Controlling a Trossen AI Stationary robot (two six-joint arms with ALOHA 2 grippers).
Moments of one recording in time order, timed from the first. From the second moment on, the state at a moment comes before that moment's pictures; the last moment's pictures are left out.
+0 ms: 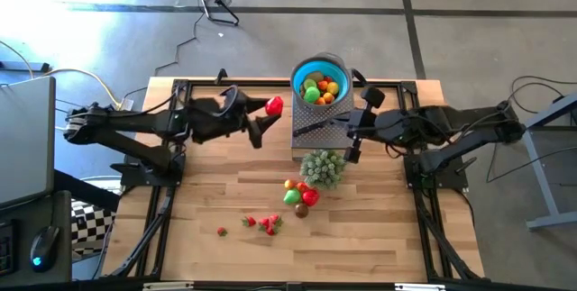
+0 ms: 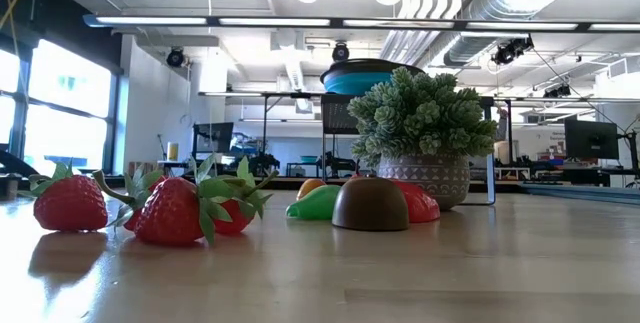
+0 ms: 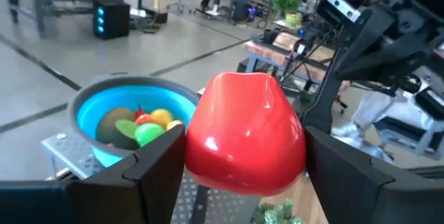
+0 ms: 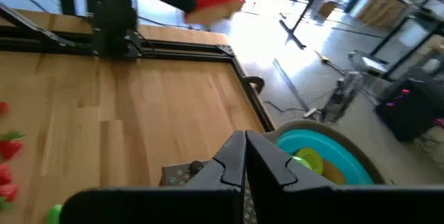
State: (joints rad) left arm -0.02 1.14 1.08 0.00 -0.46 -0.32; right arm 0.19 1.22 1.39 -0.65 0.60 -0.02
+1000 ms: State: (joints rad) left arm 0.39 1.58 1.38 0.03 -0.06 -0.29; right arm -0.10 1.09 1.39 -0.70 0.47 -0.09
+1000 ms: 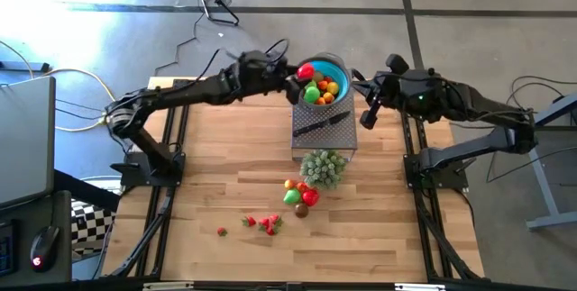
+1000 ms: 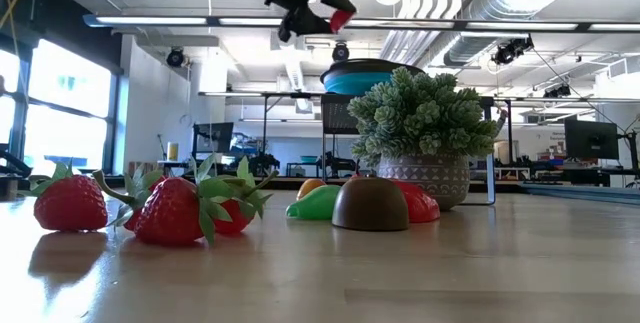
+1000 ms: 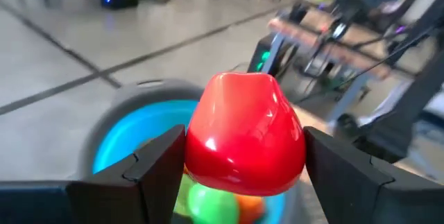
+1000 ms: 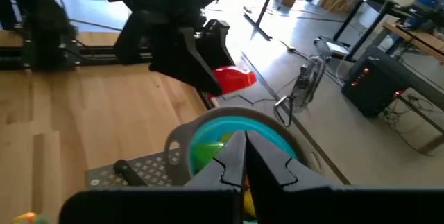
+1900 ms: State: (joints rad) left arm 0.41 1.75 1.61 -0.16 -0.06 -0.21; right arm -0.15 1.09 1.39 -0.81 0.47 -0.02
